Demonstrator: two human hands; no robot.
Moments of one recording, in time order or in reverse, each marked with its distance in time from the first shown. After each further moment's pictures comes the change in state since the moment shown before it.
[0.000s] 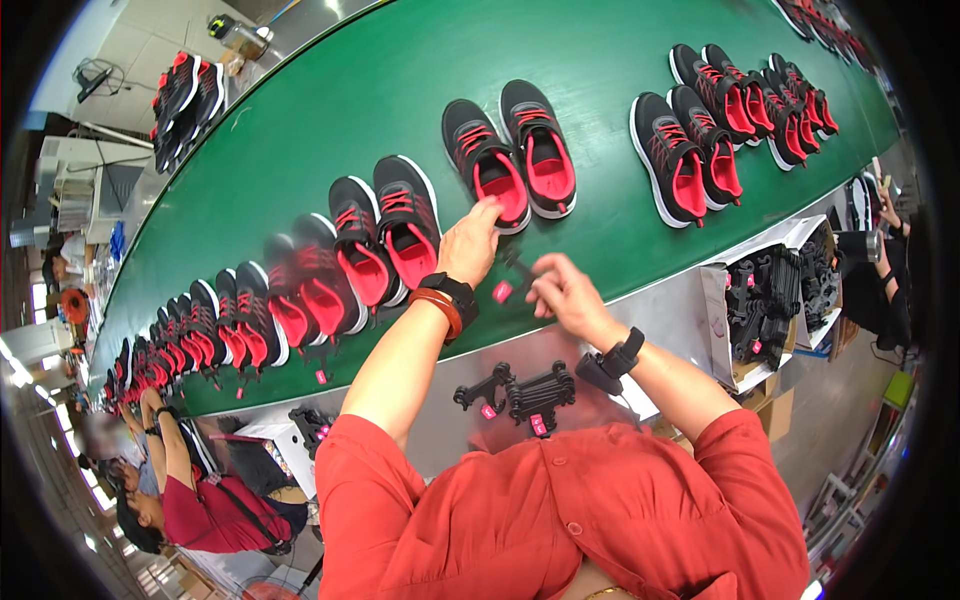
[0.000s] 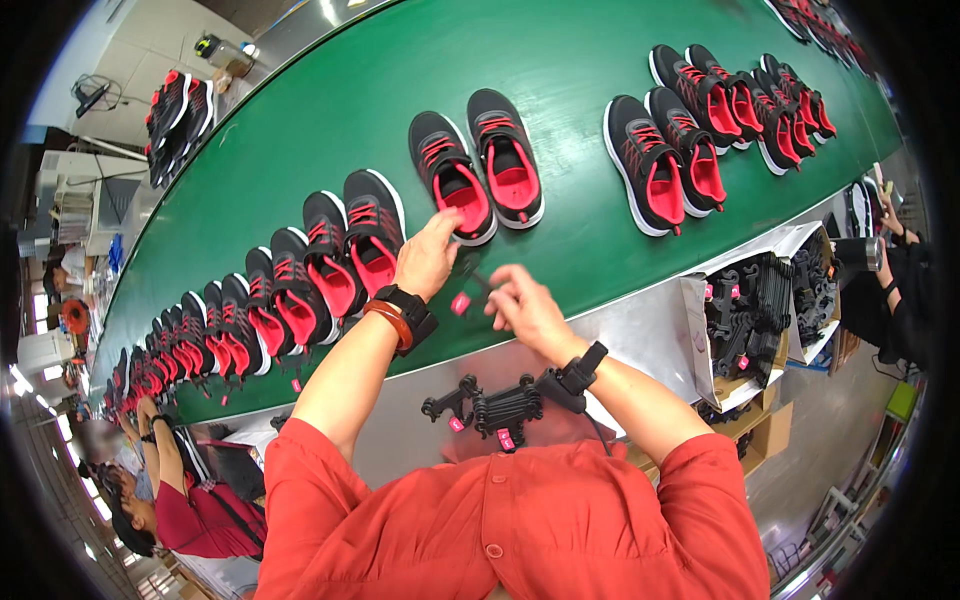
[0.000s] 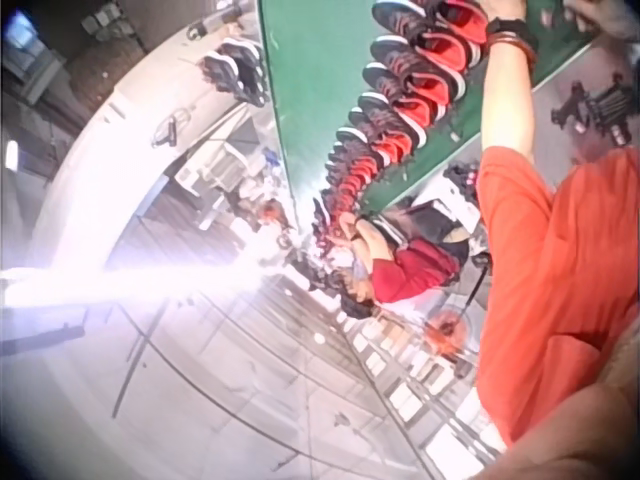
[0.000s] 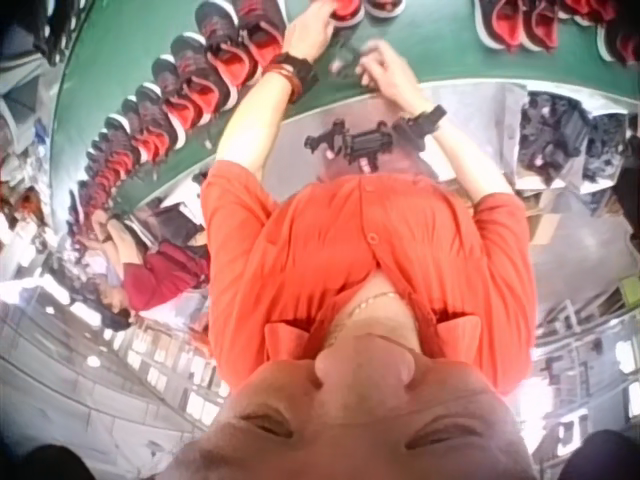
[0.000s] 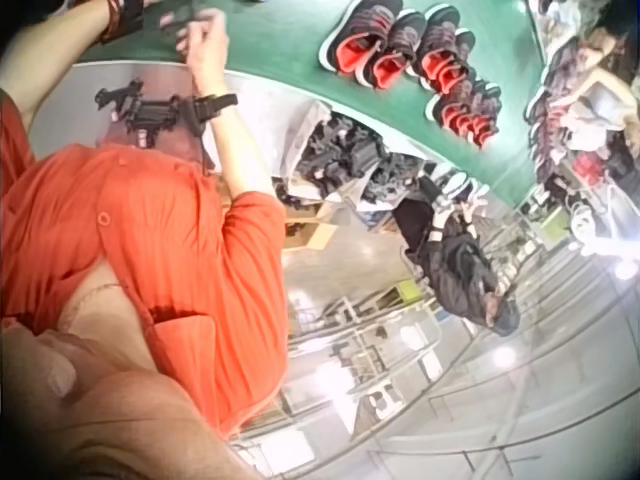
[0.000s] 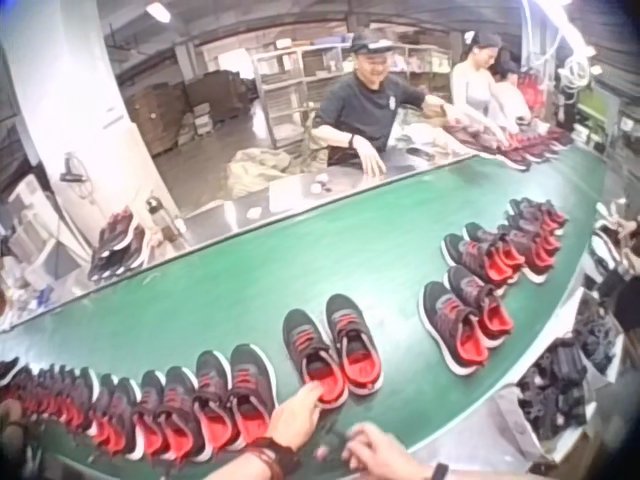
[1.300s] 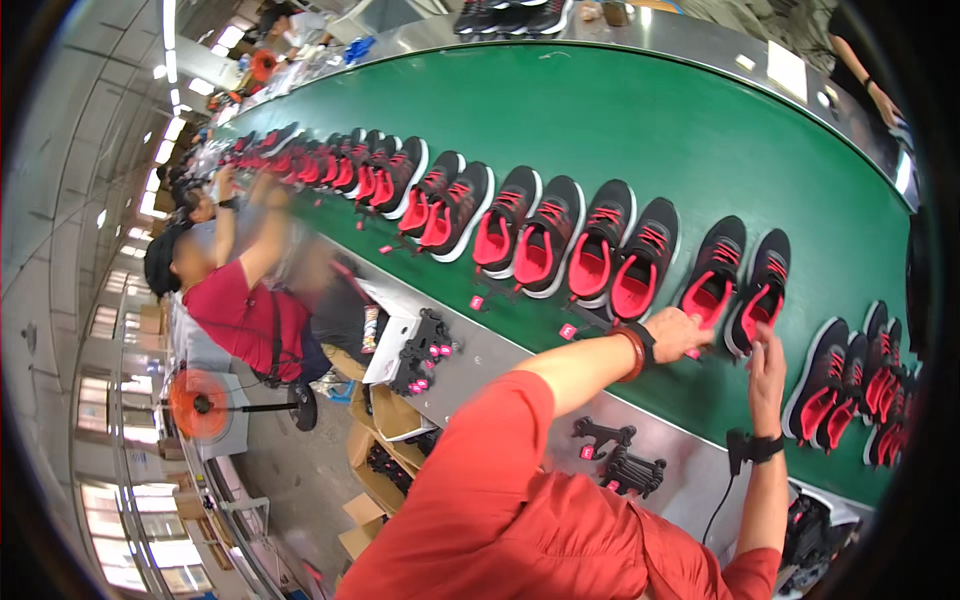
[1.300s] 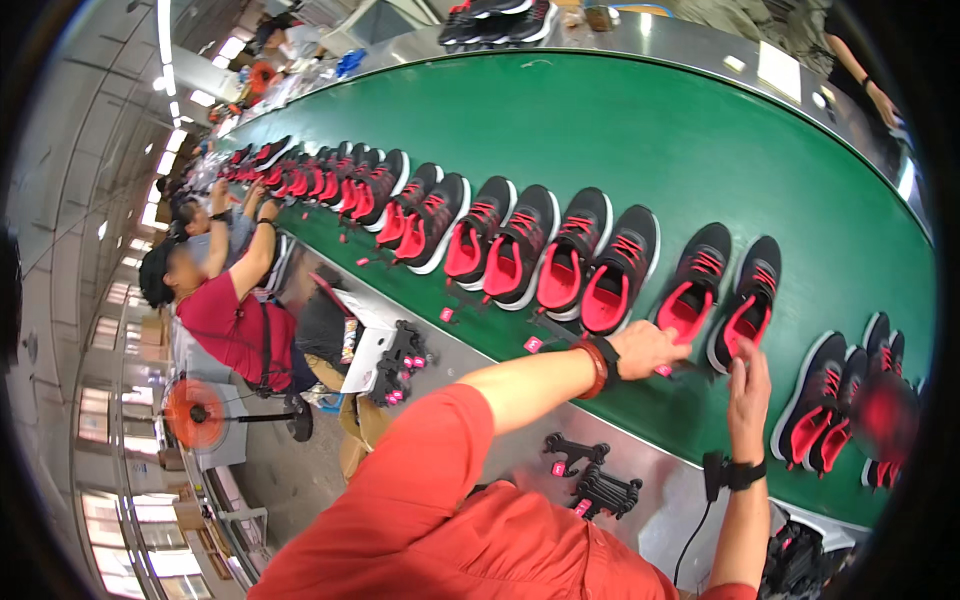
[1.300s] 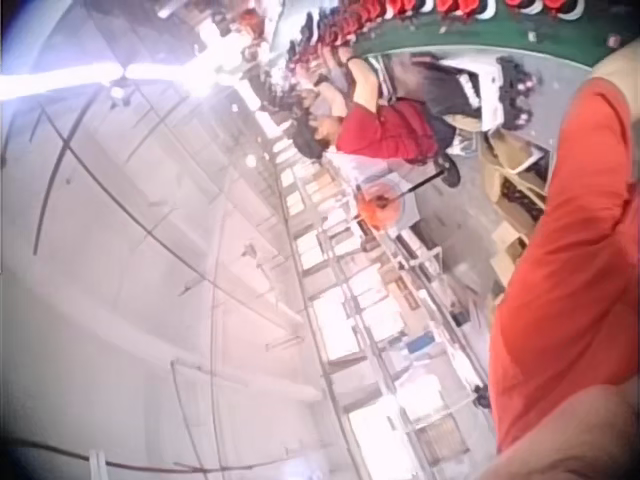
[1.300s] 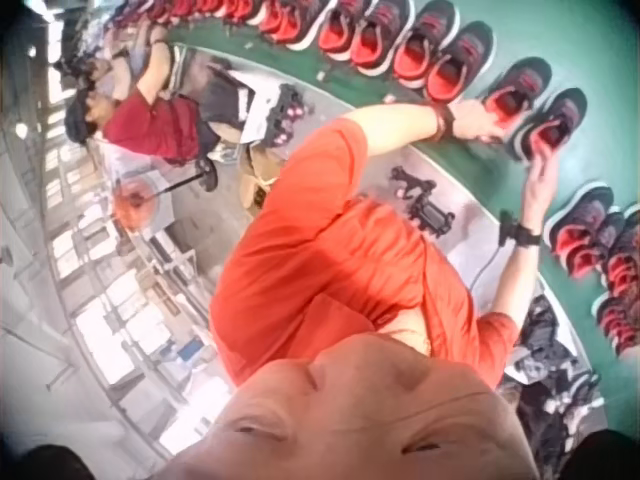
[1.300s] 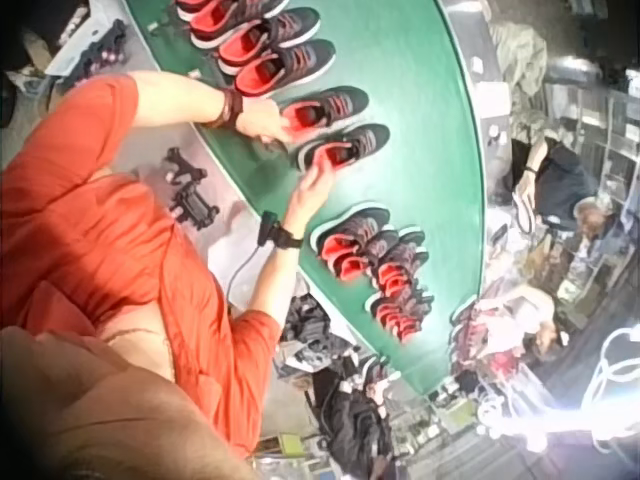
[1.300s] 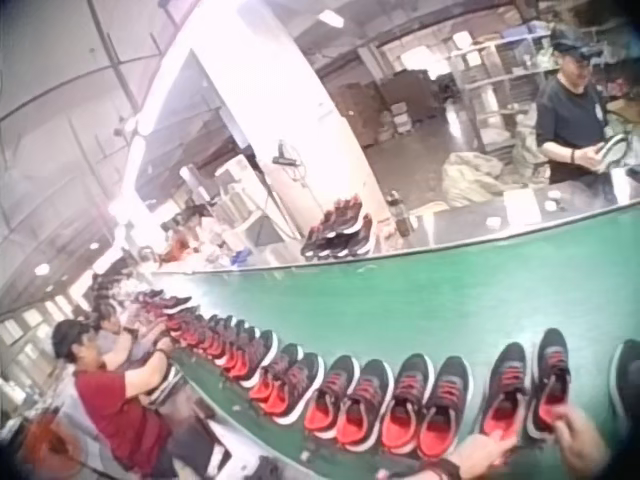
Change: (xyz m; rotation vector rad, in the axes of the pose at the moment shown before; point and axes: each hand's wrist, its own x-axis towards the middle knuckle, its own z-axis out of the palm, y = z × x) left_hand -0.029 -0.020 0.015 0.191 -0.224 0.111; right_hand 0.084 -0.023 -0.055 -0.606 0.015 -0.357
